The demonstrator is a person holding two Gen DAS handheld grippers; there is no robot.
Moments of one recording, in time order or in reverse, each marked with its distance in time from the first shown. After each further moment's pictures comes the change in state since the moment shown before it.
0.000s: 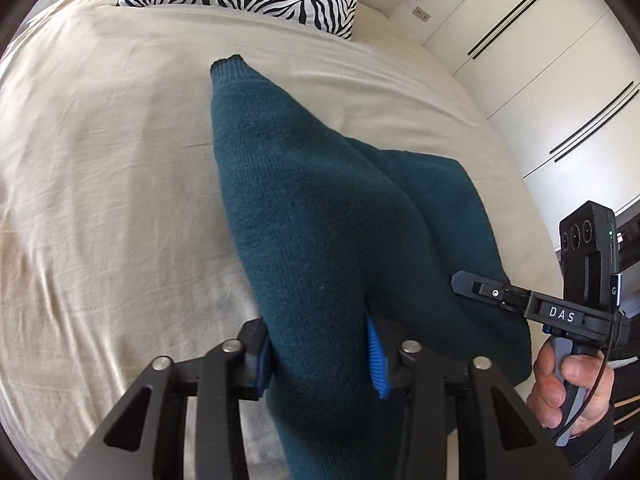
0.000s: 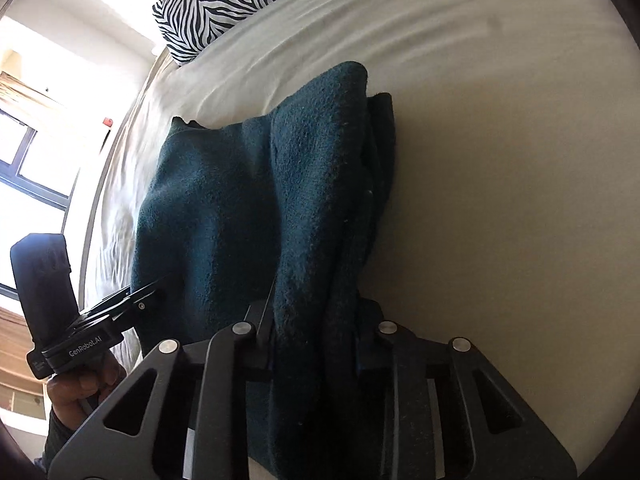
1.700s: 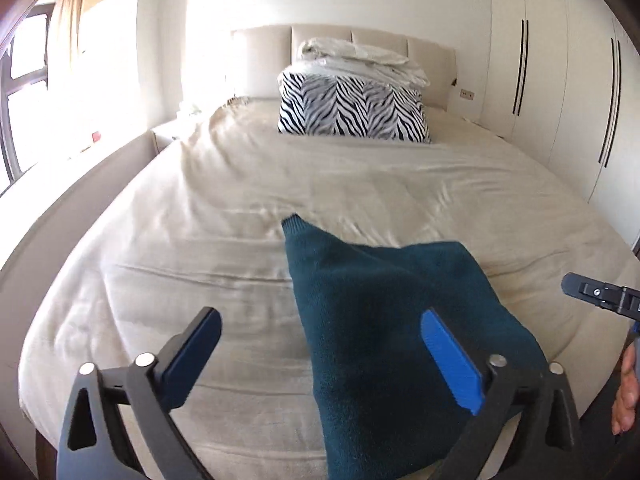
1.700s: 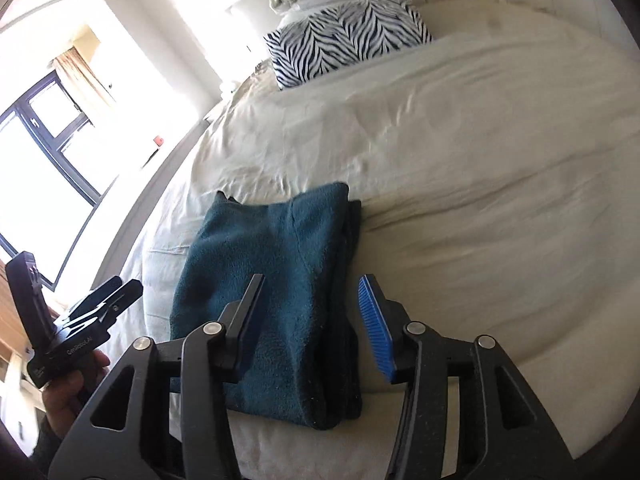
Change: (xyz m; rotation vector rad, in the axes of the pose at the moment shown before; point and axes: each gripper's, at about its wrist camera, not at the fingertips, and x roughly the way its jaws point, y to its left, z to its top) left arm -0.258 0.059 -0.228 0.142 -0.518 0.492; right arm -0.099 0.170 -0.255 -0.199 -0.379 -0.011
